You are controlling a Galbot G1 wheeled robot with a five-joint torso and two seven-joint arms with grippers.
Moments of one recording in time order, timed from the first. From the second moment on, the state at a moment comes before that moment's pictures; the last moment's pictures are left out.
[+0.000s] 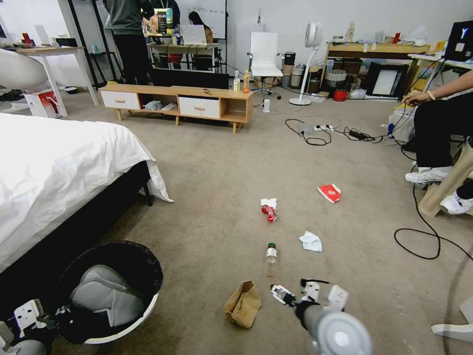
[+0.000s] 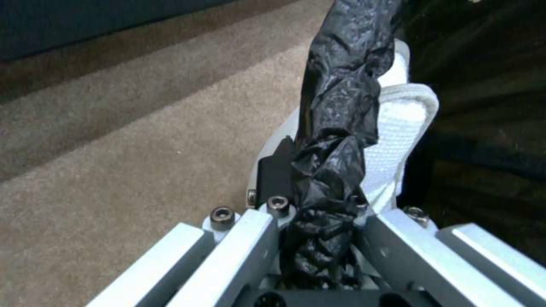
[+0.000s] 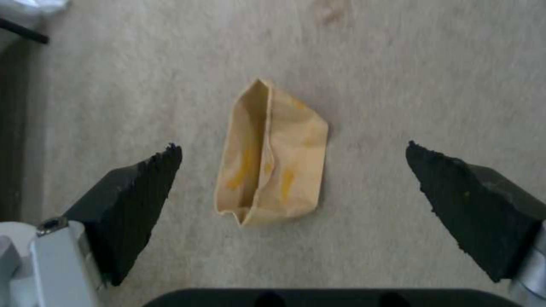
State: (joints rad) left arm 1.55 -1.44 -1.11 -2.14 -0.76 0.74 -0.23; right arm -1.24 1.28 0.21 1.94 1.31 -0.51 0.86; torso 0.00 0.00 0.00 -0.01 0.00
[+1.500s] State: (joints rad) left arm 1.50 -1.44 -1.09 -2.08 -0.74 0.74 -0.20; right arm -0.96 1.46 -0.07 1.43 1.17 -0.40 0.84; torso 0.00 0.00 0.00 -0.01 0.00
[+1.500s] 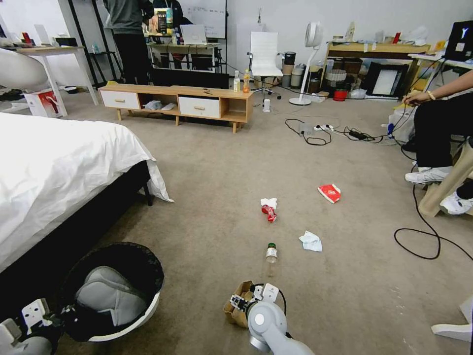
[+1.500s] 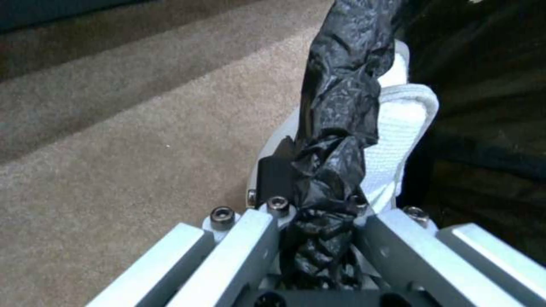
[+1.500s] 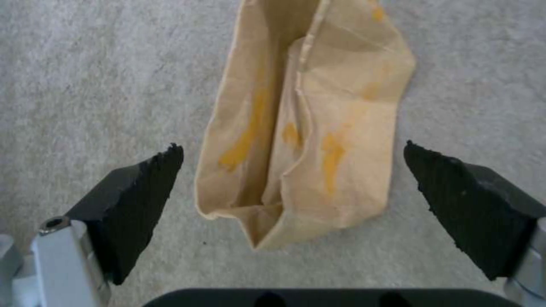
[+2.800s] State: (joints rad) left arm 1.49 -1.44 -1.06 -2.07 -0.71 0.74 -0.18; right arm -0.79 1.56 -0.09 1.11 1.12 -0.36 0.70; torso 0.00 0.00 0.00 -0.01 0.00
